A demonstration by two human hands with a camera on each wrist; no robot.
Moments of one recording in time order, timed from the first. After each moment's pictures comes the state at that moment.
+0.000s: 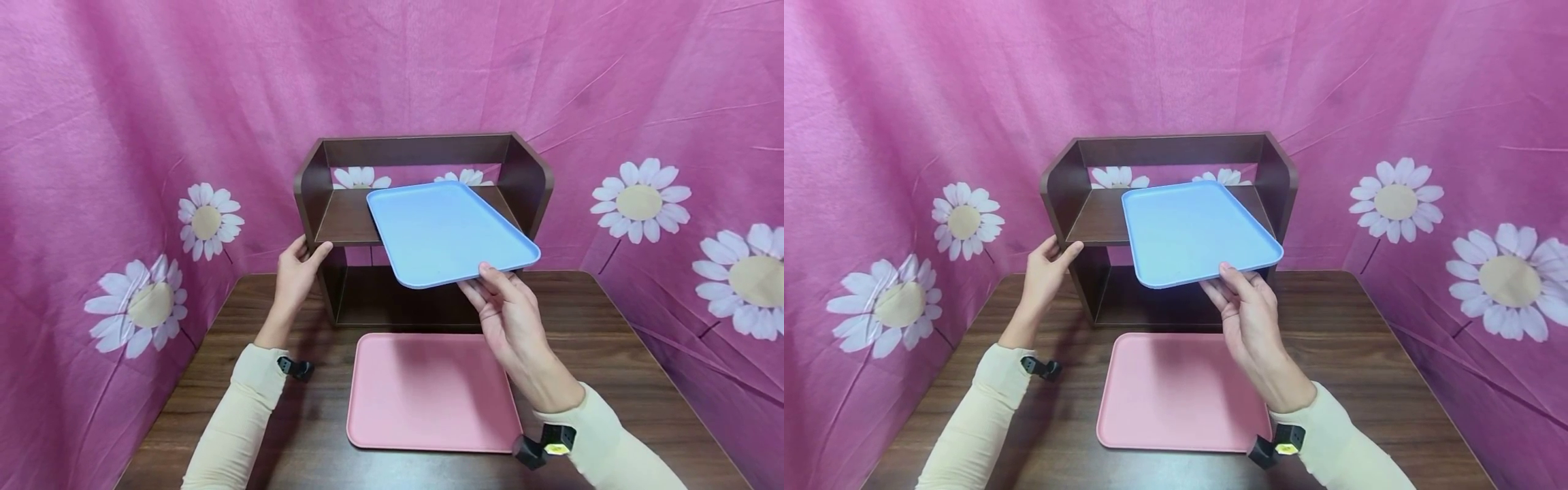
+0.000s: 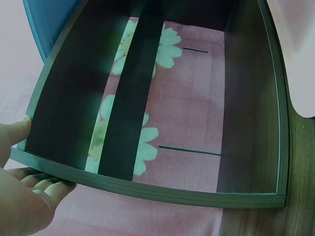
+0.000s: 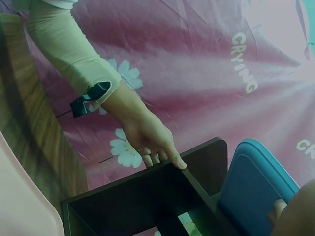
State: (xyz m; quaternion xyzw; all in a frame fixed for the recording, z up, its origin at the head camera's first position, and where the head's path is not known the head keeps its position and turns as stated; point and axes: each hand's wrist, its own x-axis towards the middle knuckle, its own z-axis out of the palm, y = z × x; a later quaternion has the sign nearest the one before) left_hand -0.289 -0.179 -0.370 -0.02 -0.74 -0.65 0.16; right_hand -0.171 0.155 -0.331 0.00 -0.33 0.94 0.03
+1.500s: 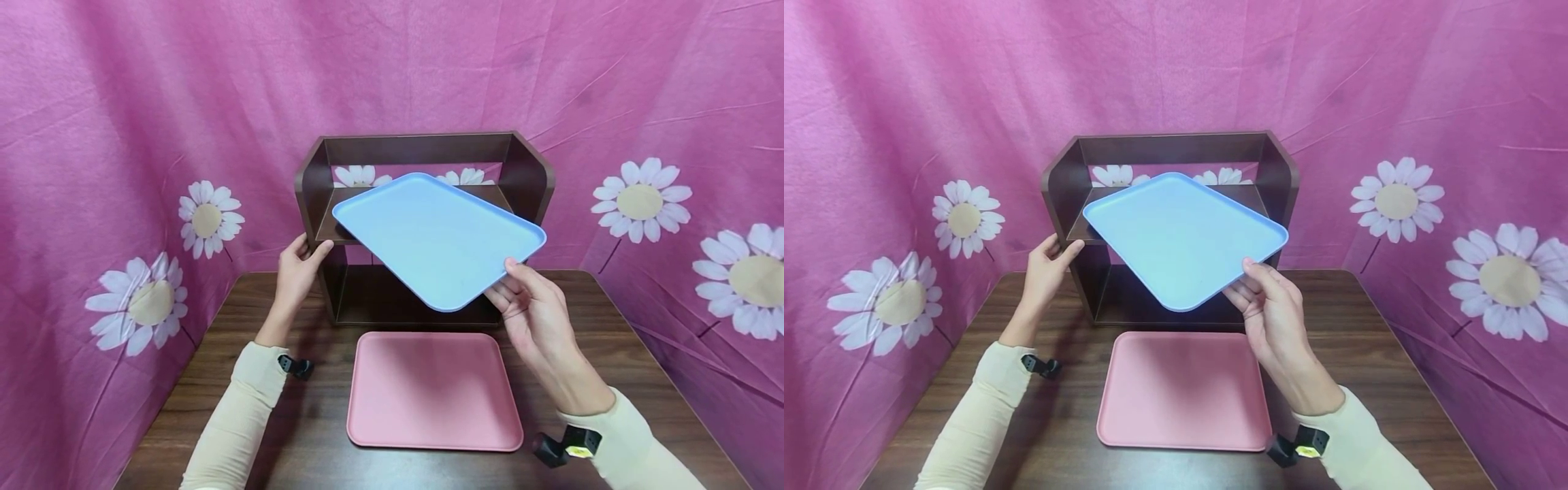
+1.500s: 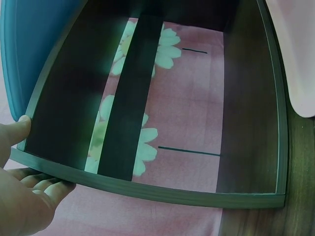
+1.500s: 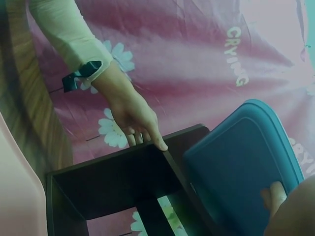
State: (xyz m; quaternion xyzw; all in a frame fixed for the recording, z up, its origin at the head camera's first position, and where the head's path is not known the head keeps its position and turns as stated) left_hand -0.288 -0.180 -0.370 -0.03 -0.74 -0.65 0.16; right_hand -0.160 0.181 -0.323 0.07 -0.34 0.93 0.04
